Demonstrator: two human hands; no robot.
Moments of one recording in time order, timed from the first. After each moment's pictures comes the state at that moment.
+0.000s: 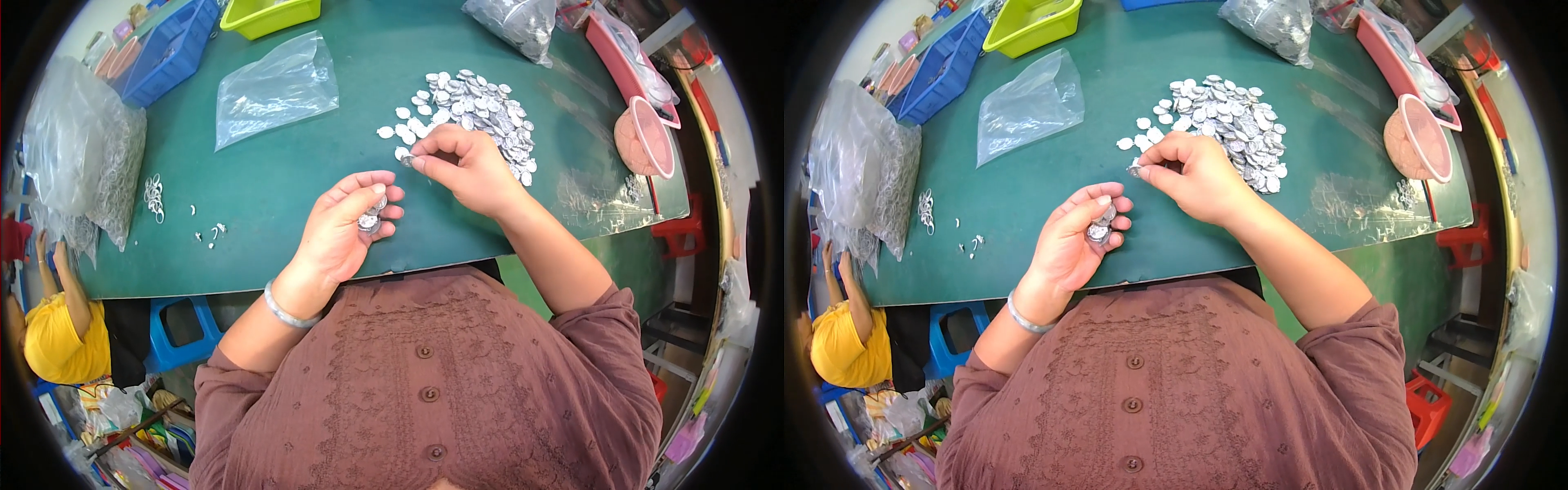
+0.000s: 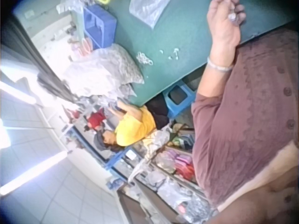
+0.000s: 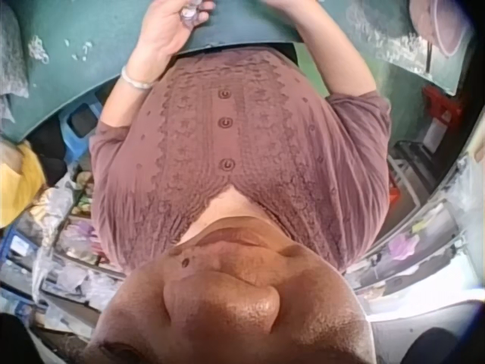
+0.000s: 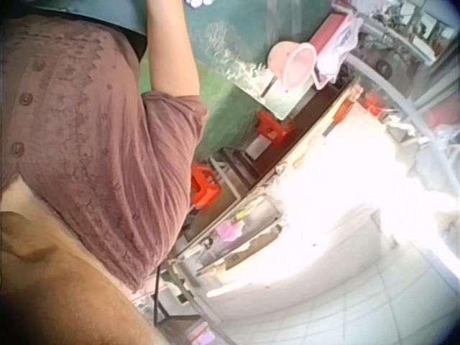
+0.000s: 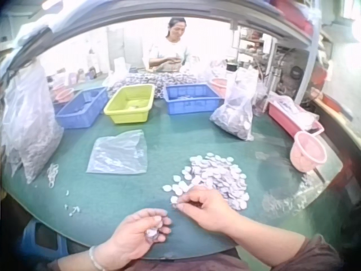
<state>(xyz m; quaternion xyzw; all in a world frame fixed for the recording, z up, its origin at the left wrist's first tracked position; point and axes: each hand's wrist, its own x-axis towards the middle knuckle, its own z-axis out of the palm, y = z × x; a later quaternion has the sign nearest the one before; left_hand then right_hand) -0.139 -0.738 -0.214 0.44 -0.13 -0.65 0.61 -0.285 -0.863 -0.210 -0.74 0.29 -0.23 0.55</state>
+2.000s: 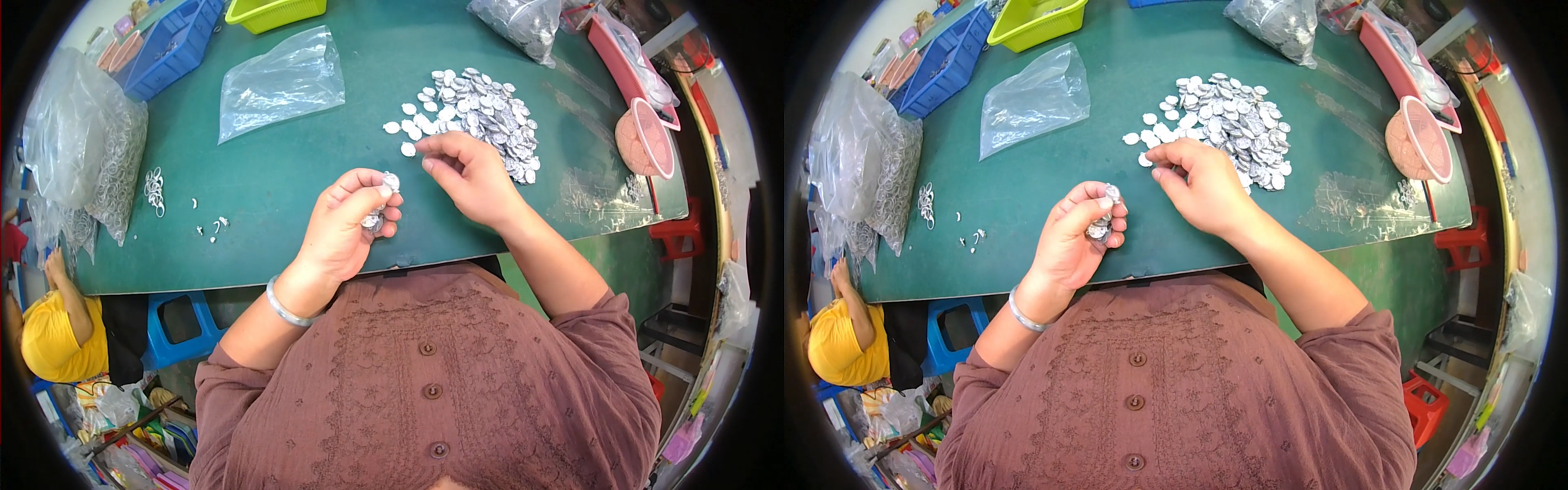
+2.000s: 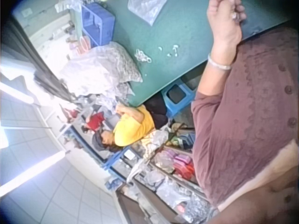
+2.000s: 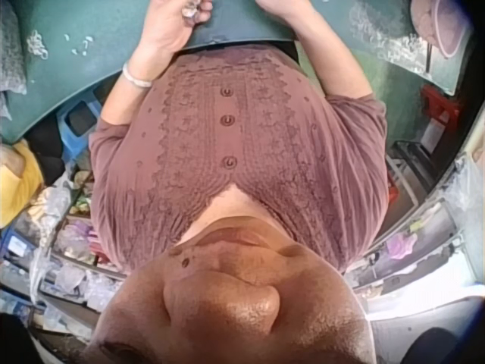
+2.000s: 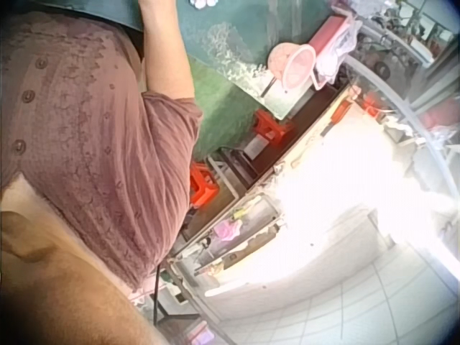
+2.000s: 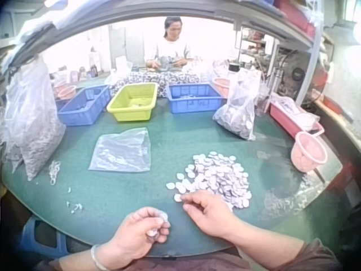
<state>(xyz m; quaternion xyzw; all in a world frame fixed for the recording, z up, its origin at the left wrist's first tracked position) -0.139 -0.731 -0.214 0.43 -0.15 -0.63 0.62 -0.286 -0.849 -0.218 -0.81 0.28 -0.28 0.43</state>
